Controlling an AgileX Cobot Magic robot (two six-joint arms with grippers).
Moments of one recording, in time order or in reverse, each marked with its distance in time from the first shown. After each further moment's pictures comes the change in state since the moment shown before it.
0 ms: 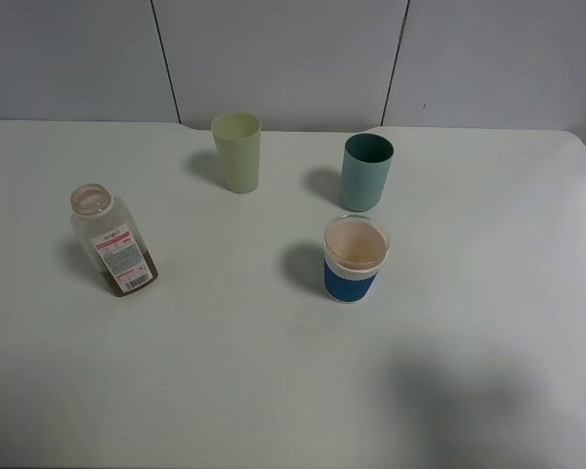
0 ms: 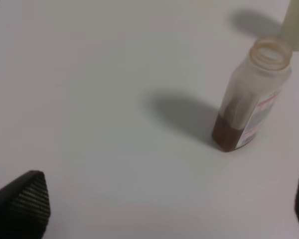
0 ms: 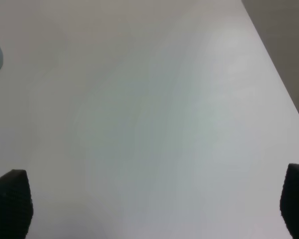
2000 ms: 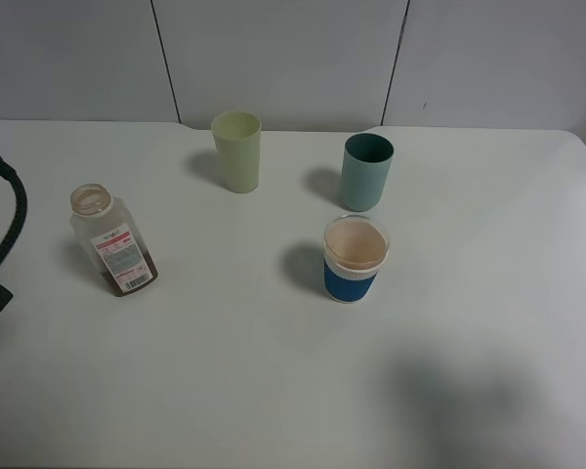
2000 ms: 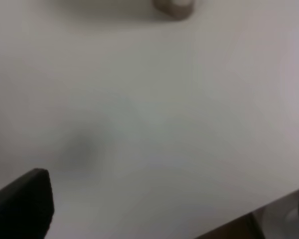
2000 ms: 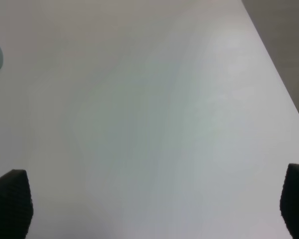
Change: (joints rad) left arm -0.176 0.928 -0.177 -0.031 -0.031 0.357; right arm 0.000 0.000 0.000 0.000 0.000 0.000
